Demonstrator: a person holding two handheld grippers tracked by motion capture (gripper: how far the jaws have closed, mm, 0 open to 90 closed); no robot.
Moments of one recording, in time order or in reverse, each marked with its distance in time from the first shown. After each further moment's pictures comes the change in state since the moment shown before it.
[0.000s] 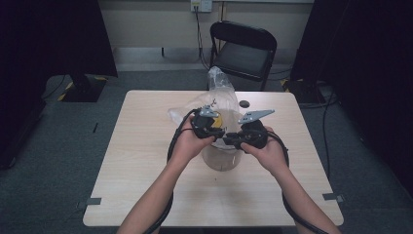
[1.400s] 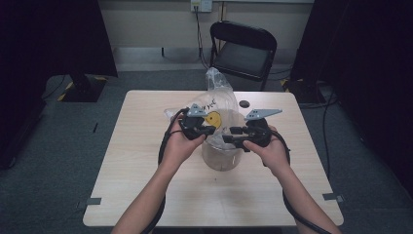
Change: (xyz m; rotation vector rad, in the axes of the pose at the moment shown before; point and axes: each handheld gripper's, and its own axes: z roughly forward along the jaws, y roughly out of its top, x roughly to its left) left arm 0.010 -0.010 -0.026 -0.026 0.038 -0.055; right arm -0.008 -0.003 -0.004 -0.113 0.018 0.065
